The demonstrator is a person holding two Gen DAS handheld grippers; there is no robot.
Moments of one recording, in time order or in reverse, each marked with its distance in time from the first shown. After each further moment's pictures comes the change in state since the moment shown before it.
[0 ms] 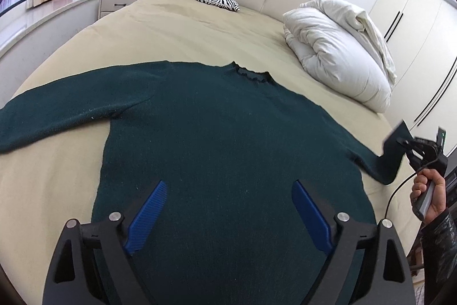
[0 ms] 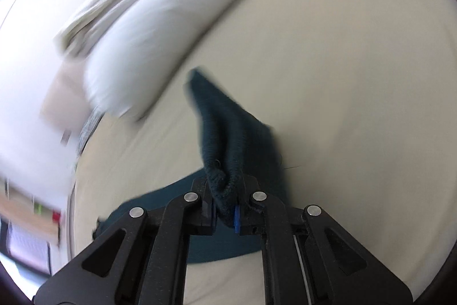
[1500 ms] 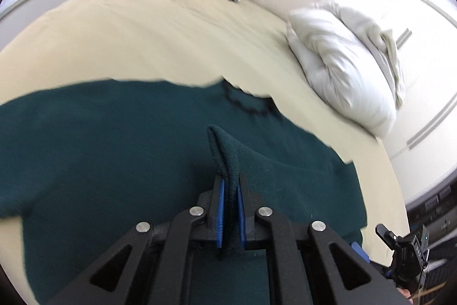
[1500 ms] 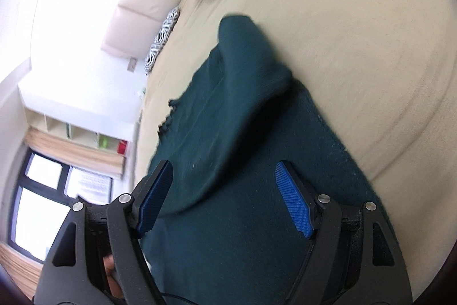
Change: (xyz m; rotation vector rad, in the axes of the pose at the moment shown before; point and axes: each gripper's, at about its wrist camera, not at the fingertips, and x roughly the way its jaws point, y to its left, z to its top) left arm 0.128 0.002 0.094 -0.099 0.055 -0.082; right arm 0.010 -0.034 -0.162 0.172 0.337 0.388
